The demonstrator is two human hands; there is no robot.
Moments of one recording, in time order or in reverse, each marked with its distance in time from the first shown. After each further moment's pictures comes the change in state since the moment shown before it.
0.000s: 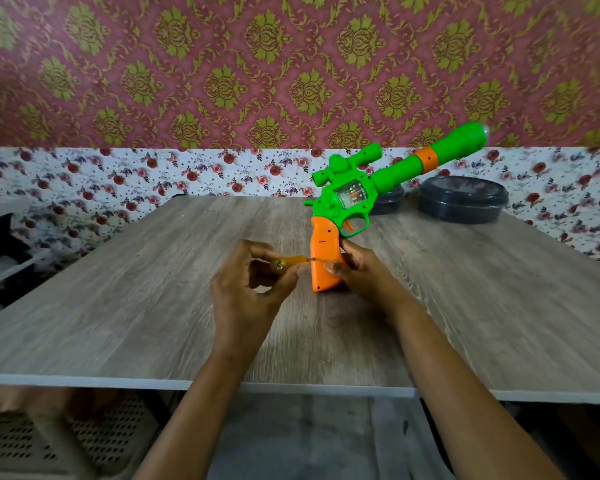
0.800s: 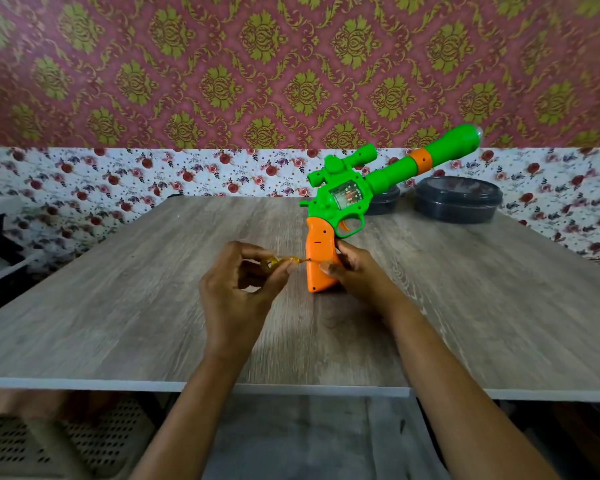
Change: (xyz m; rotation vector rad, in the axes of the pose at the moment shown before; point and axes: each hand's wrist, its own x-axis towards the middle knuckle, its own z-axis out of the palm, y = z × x) left_hand 0.003 0.002 -0.005 -0.045 0.008 -0.024; right_hand -0.003 -0.004 0.001 -0.030 -0.010 -0.001
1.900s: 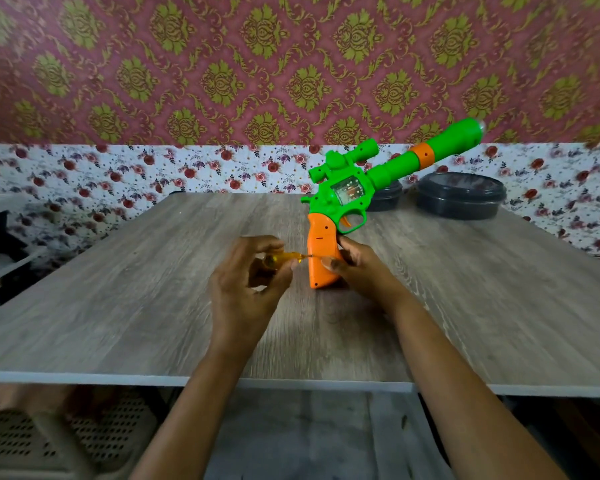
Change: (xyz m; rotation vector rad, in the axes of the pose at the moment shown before) left_hand -0.002 -0.001 0.000 0.021 -0.086 0.040; right_hand 0.000 -0.001 0.000 0.012 -0.002 0.031
